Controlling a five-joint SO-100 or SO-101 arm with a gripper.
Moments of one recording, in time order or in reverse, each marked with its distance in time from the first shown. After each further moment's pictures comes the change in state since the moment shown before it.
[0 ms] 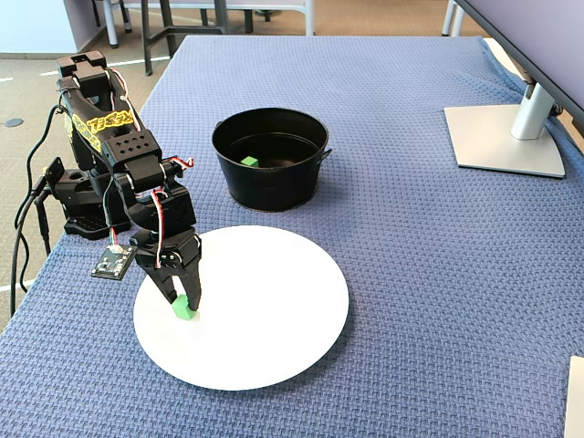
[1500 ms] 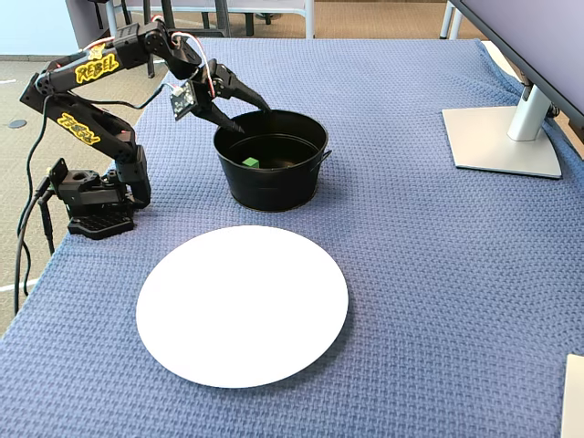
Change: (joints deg) arm -65.0 52.5 10.7 17.7 43.9
